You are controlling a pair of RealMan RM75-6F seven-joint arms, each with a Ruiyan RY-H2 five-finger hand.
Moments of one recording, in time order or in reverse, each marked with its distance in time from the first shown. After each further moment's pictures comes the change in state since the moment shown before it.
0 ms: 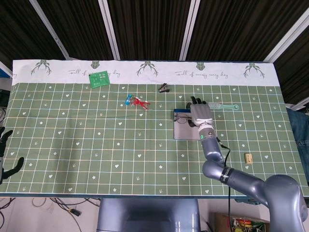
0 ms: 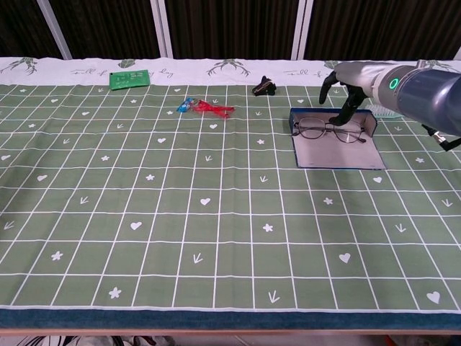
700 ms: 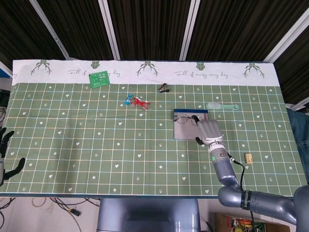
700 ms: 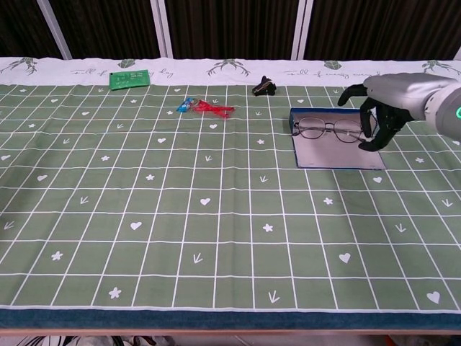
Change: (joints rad) left arm 0.004 -0.006 0.005 -0.002 0.014 0.013 0.007; right arm -0.162 0.167 -0.131 -0.408 -0.148 0.226 -0.041
